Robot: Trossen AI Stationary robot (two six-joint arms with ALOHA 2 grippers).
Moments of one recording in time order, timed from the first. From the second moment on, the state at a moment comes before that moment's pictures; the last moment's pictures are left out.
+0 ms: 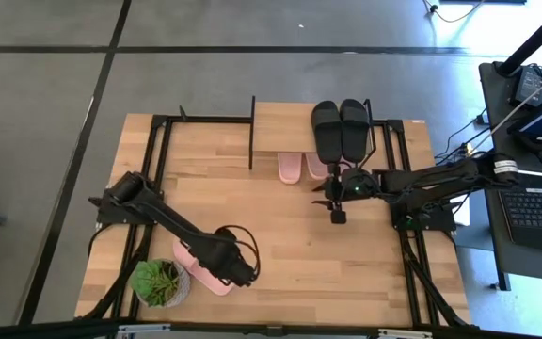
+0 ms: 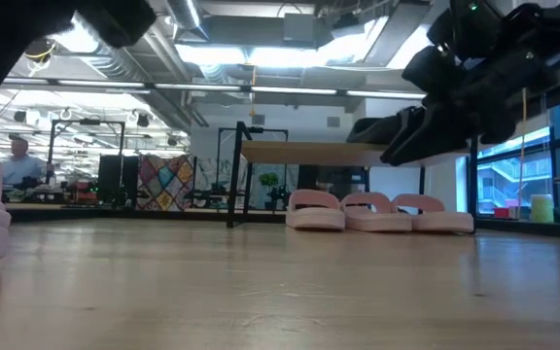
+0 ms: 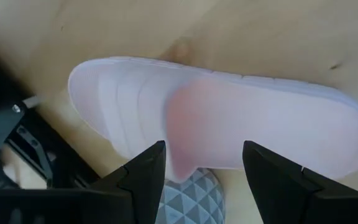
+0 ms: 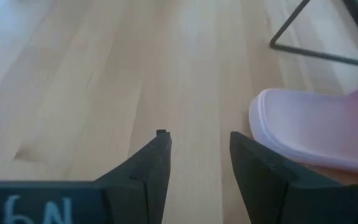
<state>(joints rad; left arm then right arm) -0.54 1.93 1.57 -1.43 0.07 -1.46 -0.05 1.18 0.45 0.11 0.02 -0.22</state>
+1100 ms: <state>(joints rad) -0.54 2.02 1.42 -1.49 0.11 -1.46 -0.05 1.20 0.45 0.19 0.02 -0.22</state>
